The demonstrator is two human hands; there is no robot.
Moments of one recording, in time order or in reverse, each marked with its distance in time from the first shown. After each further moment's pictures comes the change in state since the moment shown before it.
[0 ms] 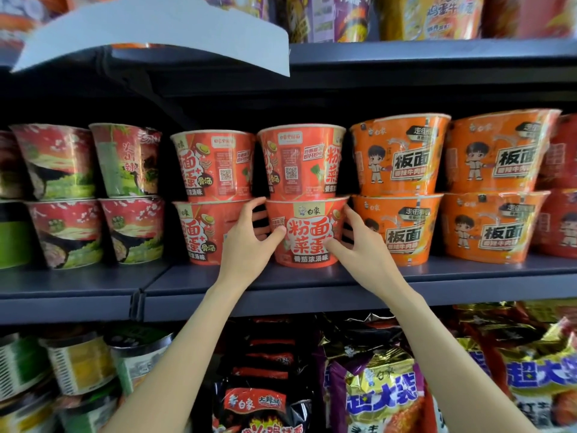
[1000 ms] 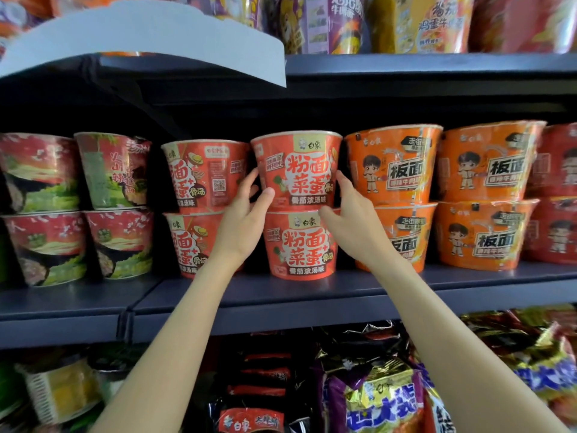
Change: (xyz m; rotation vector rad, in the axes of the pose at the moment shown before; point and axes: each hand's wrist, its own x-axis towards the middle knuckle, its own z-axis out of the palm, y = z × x) left_hand 0.036 0.028 -0.009 -0.216 -0.061 0.037; right_hand 0.035 -0.041 -0.011 -0.138 0.126 -0.090
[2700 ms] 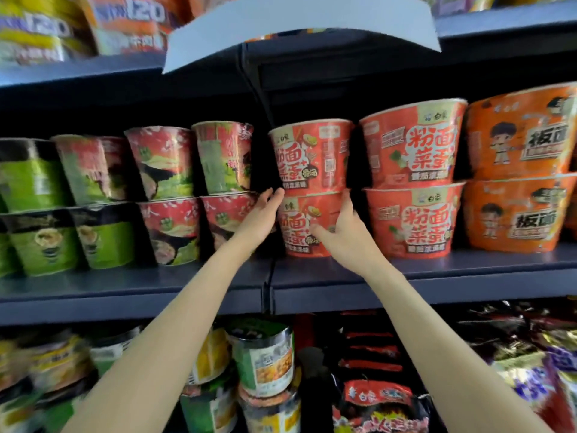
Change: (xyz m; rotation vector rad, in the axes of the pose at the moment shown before) left_hand 0.024 -0.084 -0.146 0.117 -0.151 -0.394; right_hand -0.017 -0.073 0.160 0.201 -0.178 0.160
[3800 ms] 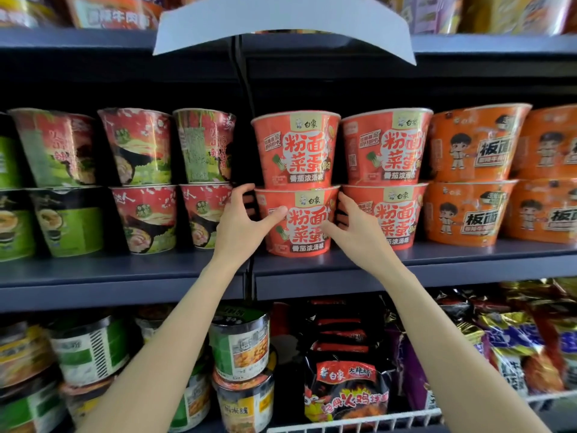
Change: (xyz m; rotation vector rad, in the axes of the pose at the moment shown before) left_hand -0.061 0.001 0.010 0.066 0.249 0.247; right_hand -0.037 -0.009 -0.042 -0.081 0.053 -0.046
